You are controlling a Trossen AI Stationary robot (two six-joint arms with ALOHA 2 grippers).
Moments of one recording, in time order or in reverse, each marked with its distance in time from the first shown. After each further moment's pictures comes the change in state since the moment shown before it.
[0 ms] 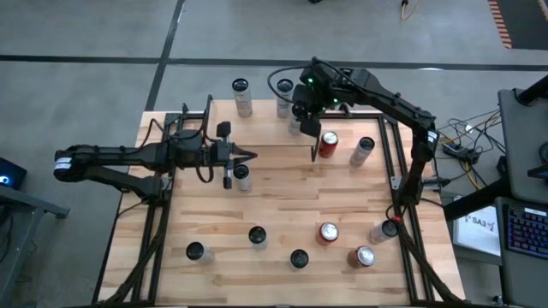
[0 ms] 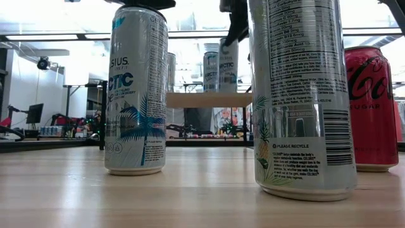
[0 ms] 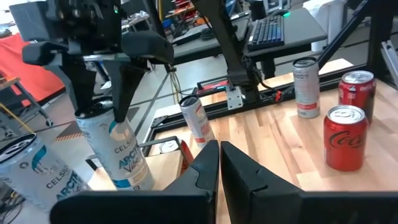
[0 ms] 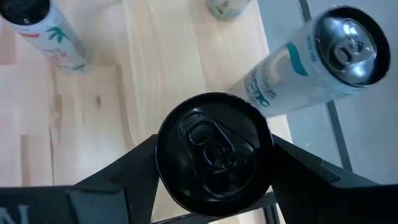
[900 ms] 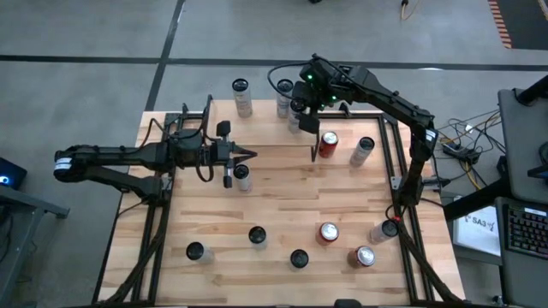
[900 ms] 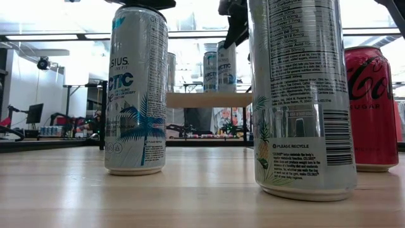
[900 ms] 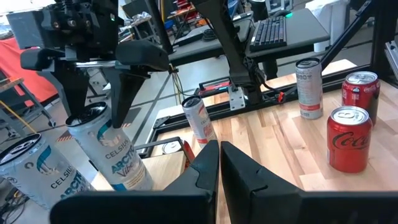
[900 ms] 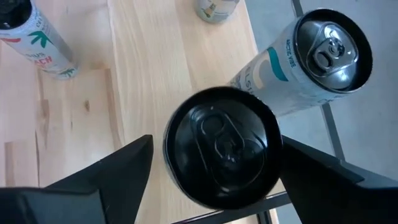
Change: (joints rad) left arm 0.009 0.000 0.000 0.008 0.000 0.004; right arm -0.032 0.016 -0.001 0.029 0.001 -0.024
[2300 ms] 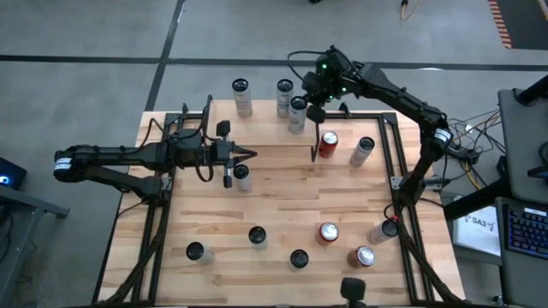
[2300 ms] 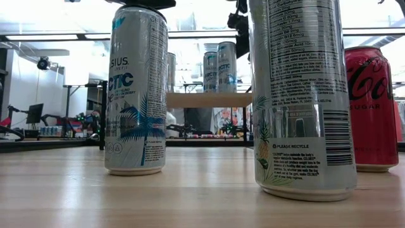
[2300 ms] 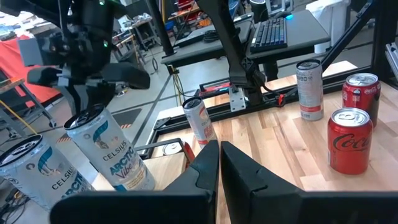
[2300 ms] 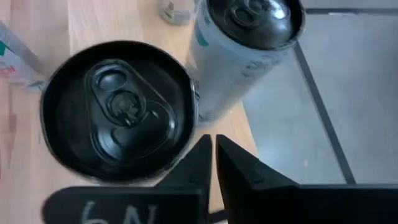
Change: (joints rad) left arm 0.000 -0.001 0.000 0.004 -0.001 -0.001; right arm -0.157 -0.108 -0.279 0.283 -0.144 -0.073
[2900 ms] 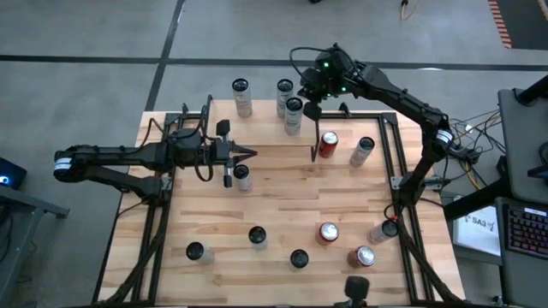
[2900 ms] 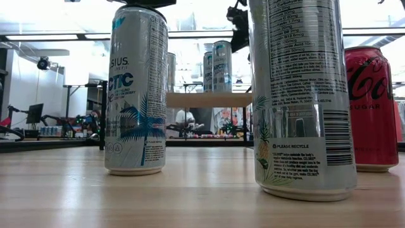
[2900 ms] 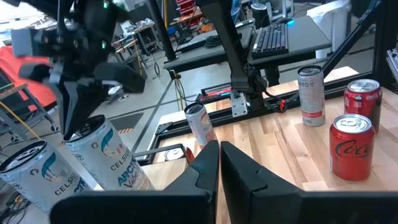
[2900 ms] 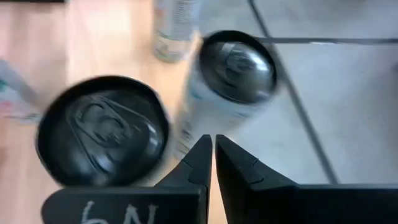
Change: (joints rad) left arm 0.000 0.000 0.000 0.023 0.000 0.000; right arm 0.011 -0.023 -0.002 0.090 0.027 0.019
